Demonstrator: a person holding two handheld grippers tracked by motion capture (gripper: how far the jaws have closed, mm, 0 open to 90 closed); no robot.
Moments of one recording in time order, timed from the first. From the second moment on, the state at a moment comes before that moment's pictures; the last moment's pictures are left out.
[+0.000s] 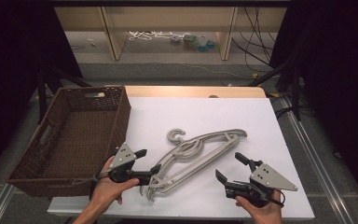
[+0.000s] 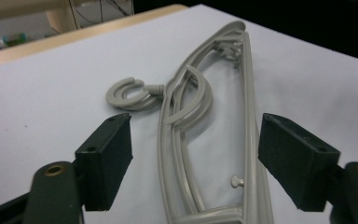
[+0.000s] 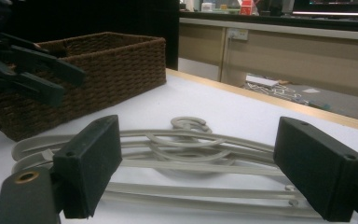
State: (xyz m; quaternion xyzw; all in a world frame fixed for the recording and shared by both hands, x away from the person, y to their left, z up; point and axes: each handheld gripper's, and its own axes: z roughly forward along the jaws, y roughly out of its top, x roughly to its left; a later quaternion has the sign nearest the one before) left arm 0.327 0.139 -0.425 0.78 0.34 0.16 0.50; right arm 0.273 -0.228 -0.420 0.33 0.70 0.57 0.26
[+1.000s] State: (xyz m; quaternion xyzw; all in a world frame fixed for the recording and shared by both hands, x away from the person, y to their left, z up) left arm 0.395 0.101 -0.449 0.85 0.34 0.08 0.40; right arm 0.275 -0.229 -0.419 0.33 0.71 0.57 0.27
